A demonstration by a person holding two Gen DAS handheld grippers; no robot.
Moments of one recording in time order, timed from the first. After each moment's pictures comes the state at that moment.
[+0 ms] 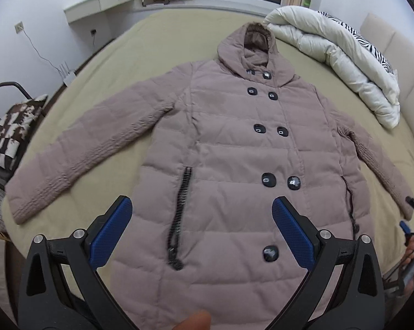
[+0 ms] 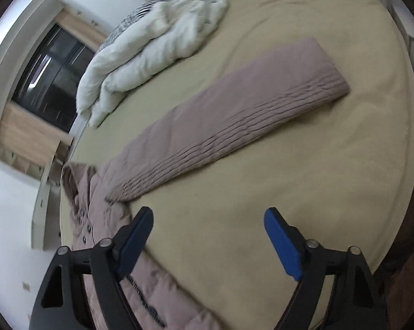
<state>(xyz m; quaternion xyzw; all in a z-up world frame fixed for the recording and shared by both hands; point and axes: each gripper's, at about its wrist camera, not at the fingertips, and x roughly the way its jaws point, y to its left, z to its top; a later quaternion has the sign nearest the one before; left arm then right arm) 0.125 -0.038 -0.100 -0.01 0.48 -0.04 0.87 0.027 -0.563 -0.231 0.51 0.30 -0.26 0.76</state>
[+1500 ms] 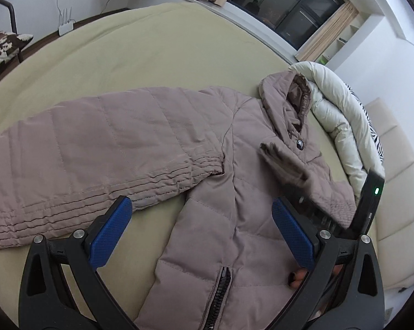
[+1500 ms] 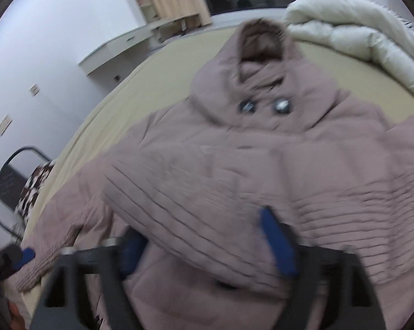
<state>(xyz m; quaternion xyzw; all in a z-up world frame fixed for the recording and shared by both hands) 0.288 0.111 -0.183 -0.23 0.46 -0.07 0.86 0.377 -0.219 -0.238 0.12 0.43 0.09 0.89</state>
